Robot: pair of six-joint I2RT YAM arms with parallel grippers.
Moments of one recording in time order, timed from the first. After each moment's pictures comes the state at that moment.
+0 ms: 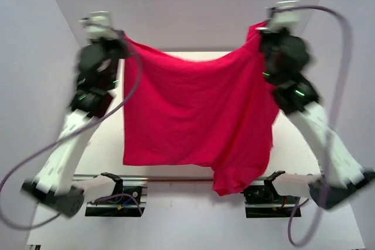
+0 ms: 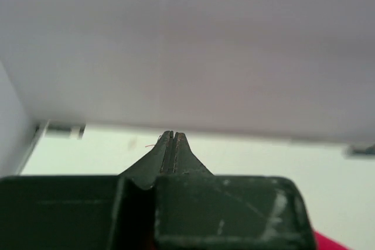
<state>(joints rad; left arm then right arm) -0.40 1.13 1.49 -0.12 -0.36 -0.07 0.56 1.20 1.61 -0.16 0.57 -0.29</state>
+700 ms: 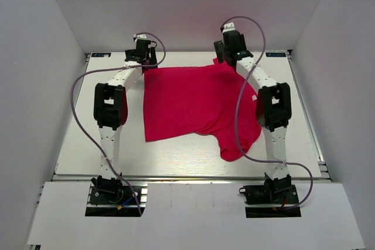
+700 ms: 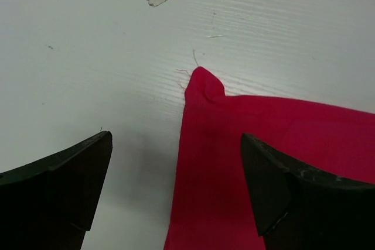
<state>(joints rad) -0.21 2.34 1.97 -0.34 -0.40 -0.21 0.33 2.29 2.01 -0.29 0.38 -0.17</state>
